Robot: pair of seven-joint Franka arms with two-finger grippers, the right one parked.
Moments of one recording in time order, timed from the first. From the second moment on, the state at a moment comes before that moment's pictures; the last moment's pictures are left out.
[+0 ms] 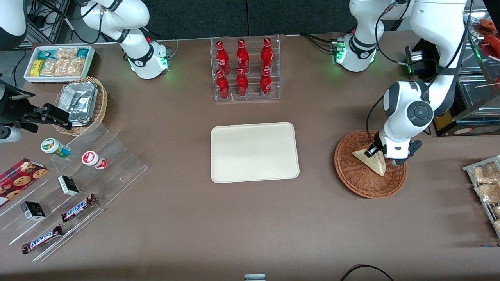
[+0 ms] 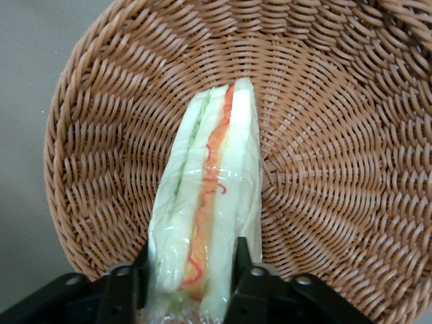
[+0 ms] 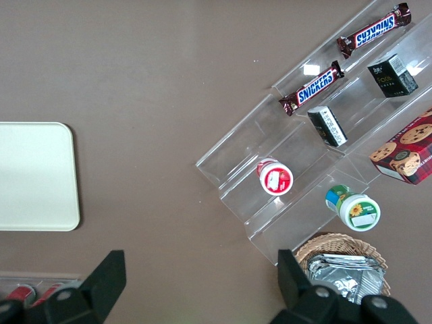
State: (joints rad) arm -0.10 0.21 0.02 -2.30 0.05 2.45 -0.84
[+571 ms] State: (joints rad) arm -0.17 0.19 0.01 -2.09 0.09 2.12 -0.87
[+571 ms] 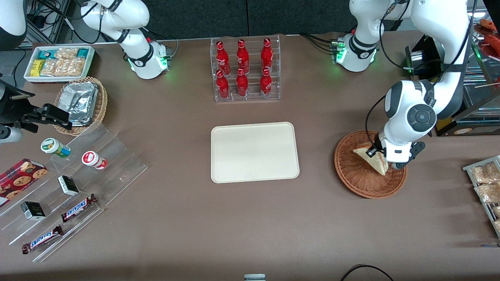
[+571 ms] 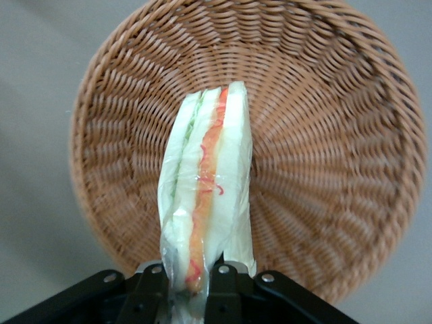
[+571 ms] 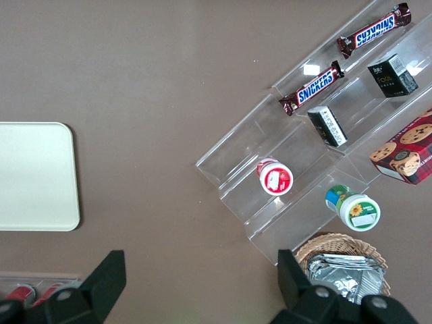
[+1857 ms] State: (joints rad) arm -0.75 0.54 -0.01 -1.50 0.06 1.87 -0.91
